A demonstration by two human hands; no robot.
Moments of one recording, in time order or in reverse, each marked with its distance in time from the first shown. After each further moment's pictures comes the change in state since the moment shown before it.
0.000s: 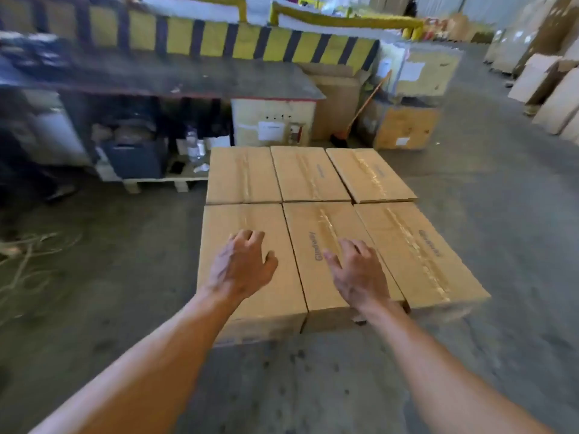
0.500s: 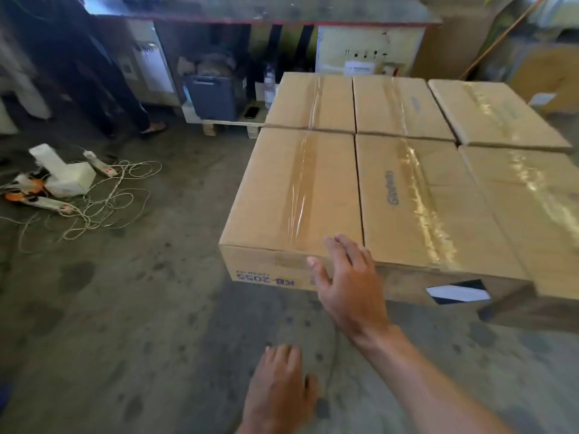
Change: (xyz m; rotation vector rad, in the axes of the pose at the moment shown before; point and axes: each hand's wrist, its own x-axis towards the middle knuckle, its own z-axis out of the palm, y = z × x) left_hand -0.226 -0.055 0.300 0.119 -0.144 -0.133; right_hand -0.065 0.033 0.214 0.235 0.072 -0.410
